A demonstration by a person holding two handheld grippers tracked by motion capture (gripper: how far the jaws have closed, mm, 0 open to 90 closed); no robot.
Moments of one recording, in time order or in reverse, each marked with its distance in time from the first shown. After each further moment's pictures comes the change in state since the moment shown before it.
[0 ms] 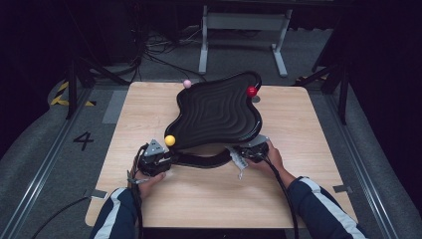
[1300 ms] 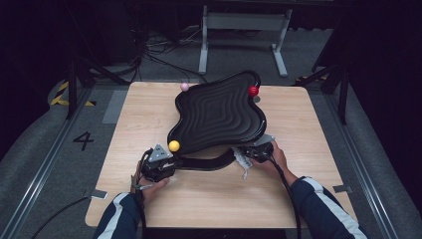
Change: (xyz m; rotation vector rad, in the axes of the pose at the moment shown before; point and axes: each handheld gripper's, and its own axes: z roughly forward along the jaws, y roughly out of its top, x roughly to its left) left arm -0.019 -0.003 0.000 0.013 -0.021 0.021; right arm -0.005 -0.007 -0.009 0.002 -0.006 0.040
